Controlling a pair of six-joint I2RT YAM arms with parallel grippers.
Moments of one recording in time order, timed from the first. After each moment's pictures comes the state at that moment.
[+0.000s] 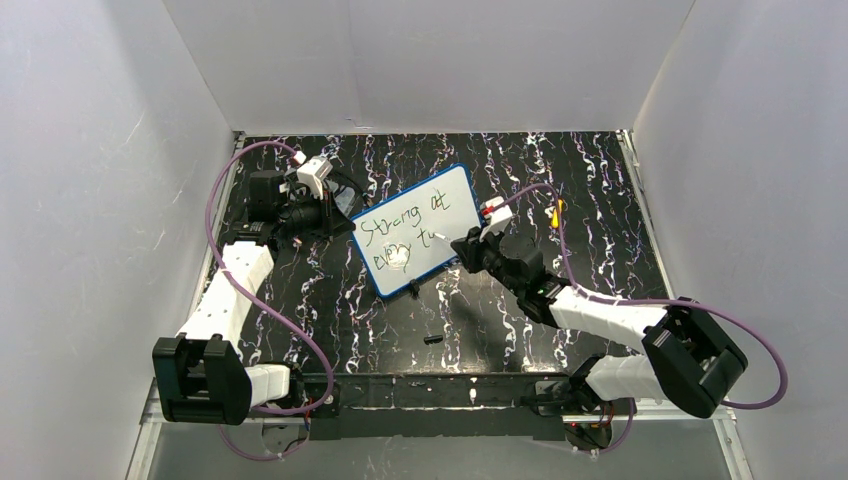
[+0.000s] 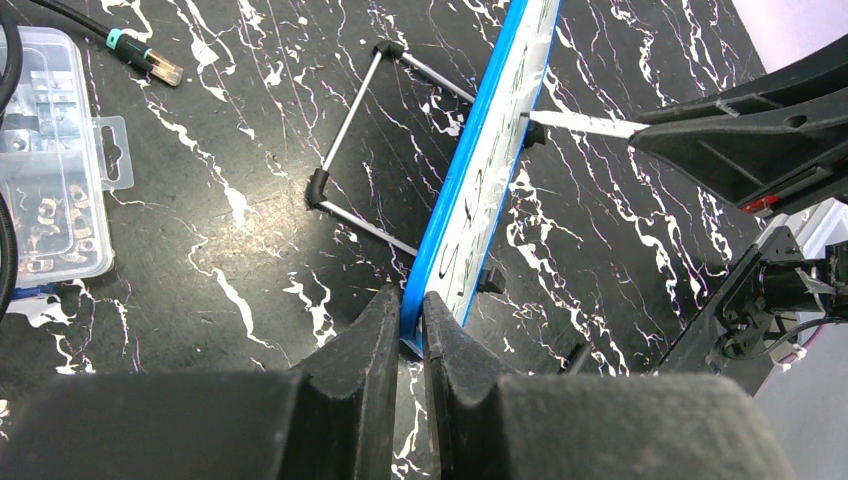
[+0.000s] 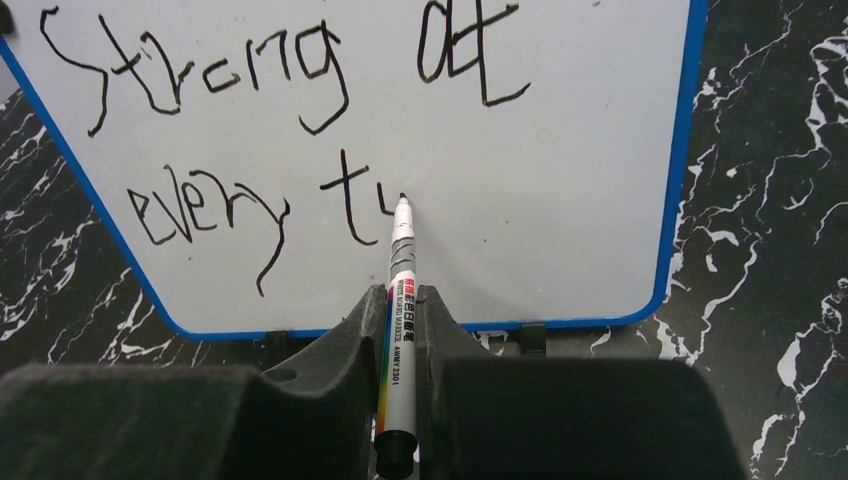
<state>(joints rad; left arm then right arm) -0.06 1.23 0.96 -0.40 0.70 -0.01 0.78 1.27 0.51 0.53 0.10 0.26</state>
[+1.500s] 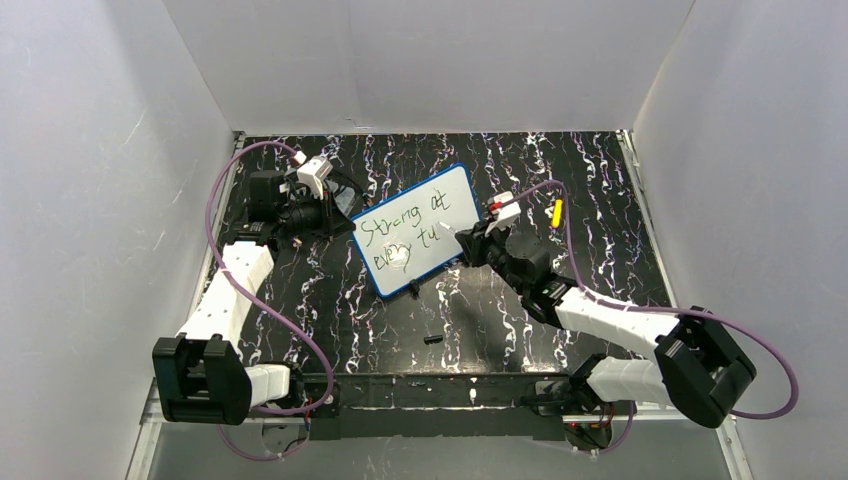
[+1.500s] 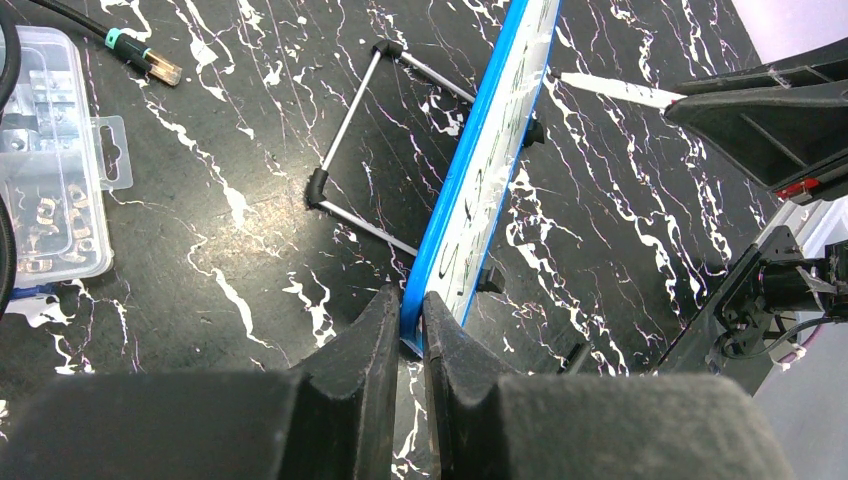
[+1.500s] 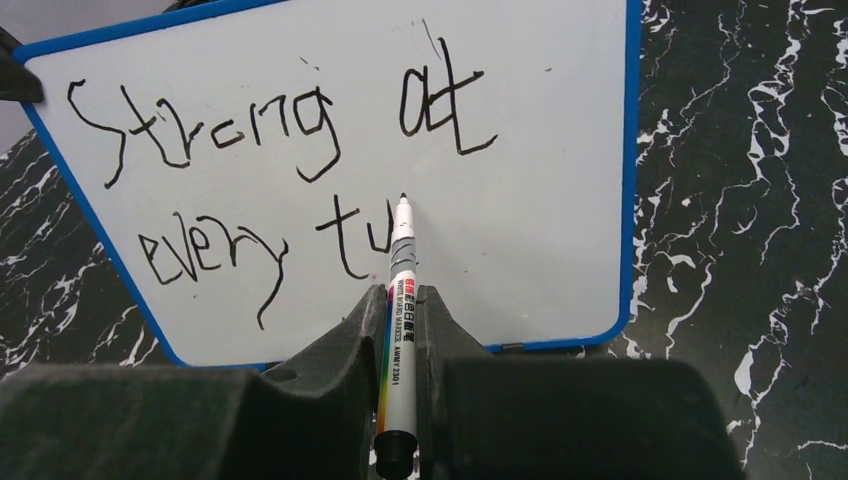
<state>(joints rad) -0.06 1.23 0.96 -0.40 0.70 -0.01 0.78 1.20 0.53 0.52 0.16 0.25</state>
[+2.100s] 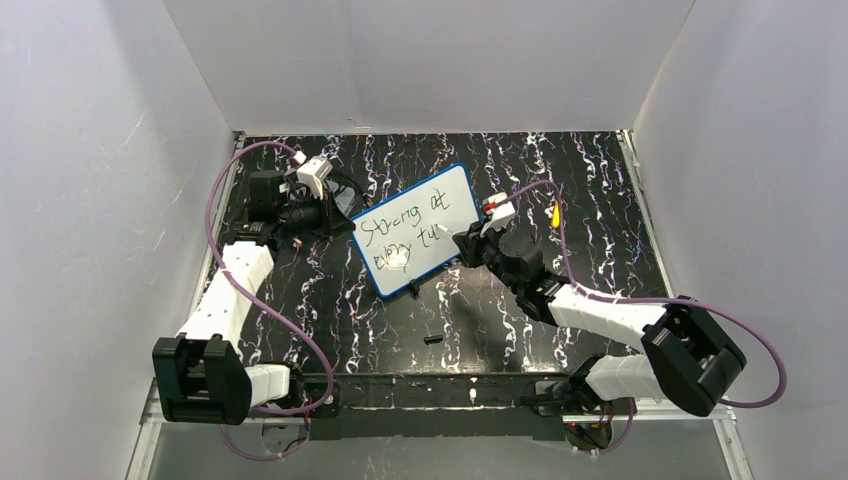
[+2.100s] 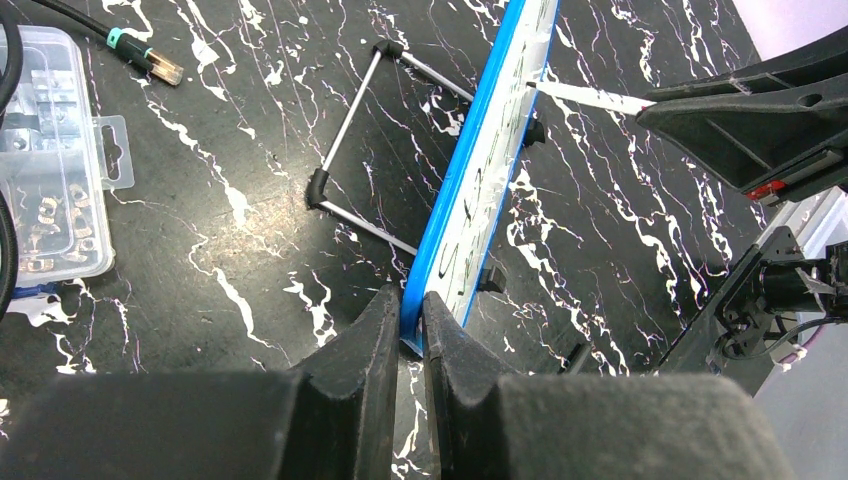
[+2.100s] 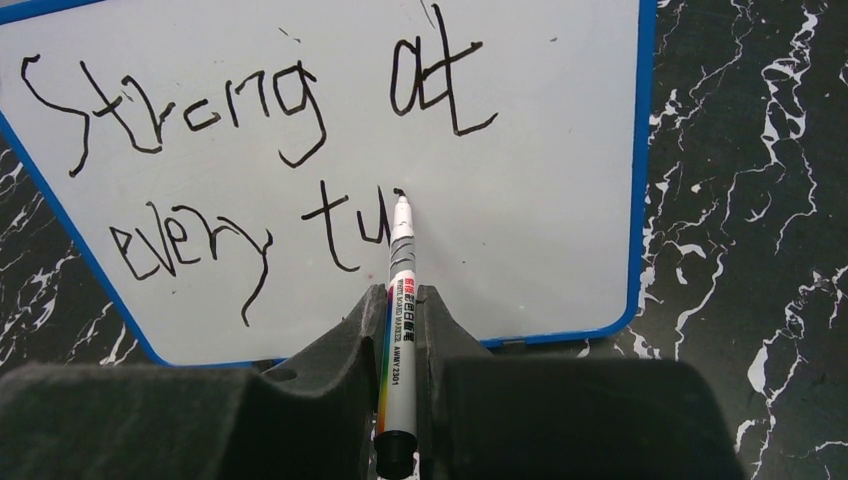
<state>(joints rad) -0.06 1.23 0.96 -0.40 0.70 -0.01 0.78 1.28 0.54 0.55 0.16 0.25</state>
